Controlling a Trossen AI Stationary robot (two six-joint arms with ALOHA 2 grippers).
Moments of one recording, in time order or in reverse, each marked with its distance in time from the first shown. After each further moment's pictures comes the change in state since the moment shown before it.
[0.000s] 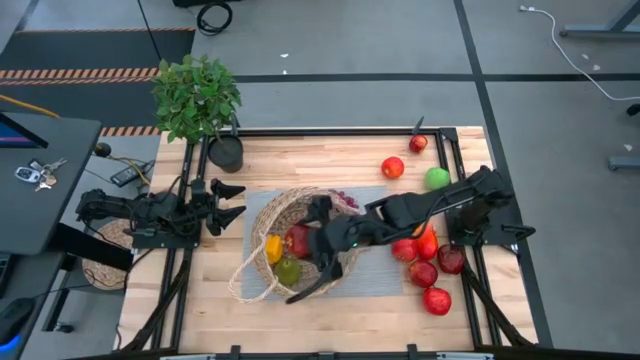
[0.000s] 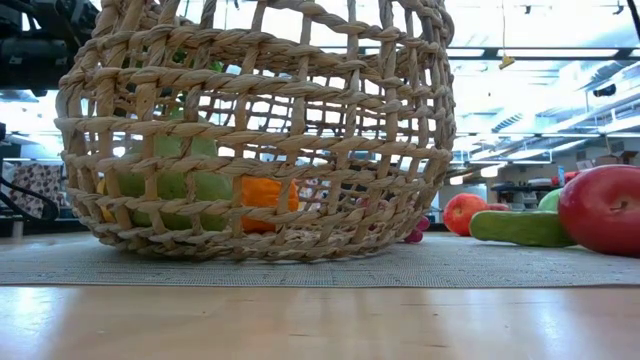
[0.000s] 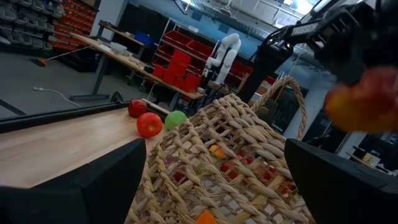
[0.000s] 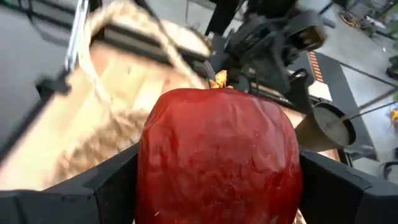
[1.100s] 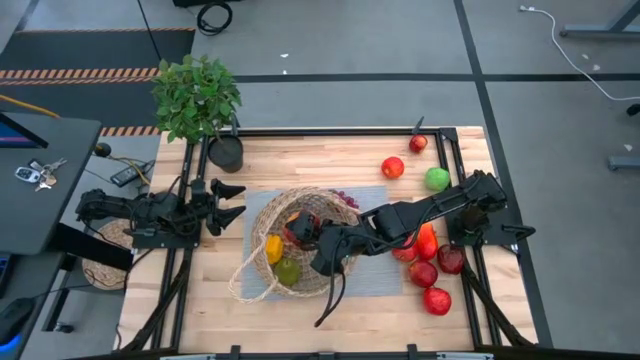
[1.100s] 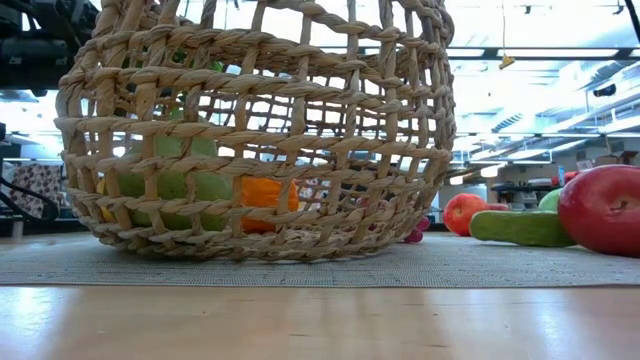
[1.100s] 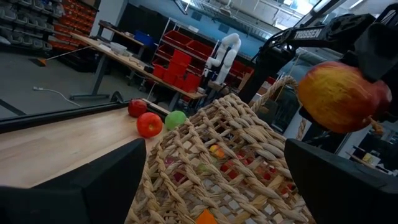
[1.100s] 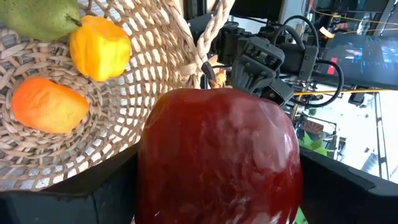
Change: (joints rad) left arm 0.000 0.000 0.000 0.000 0.000 0.000; right arm 0.019 0.039 -0.001 -0.002 0.250 -1.145
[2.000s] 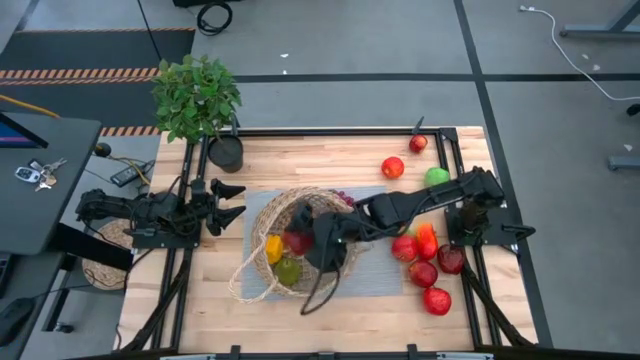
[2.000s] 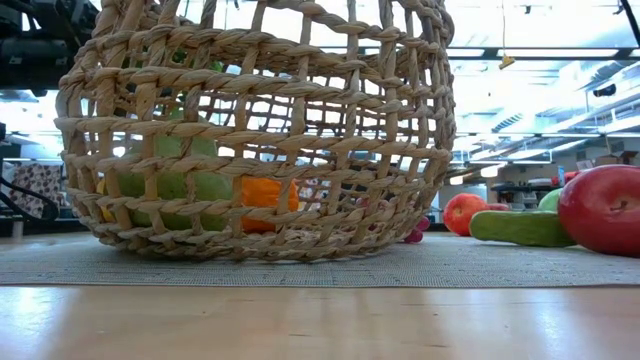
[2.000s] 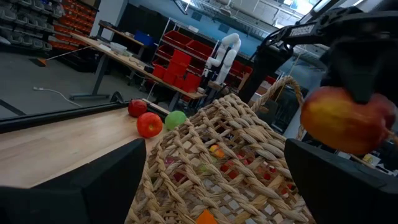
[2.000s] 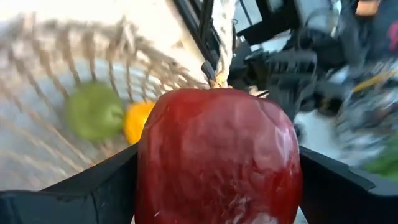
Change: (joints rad) left arm 0.000 0.000 0.000 0.000 0.000 0.000; right arm -0.079 0.000 -0.001 -0.012 -0.336 0.459
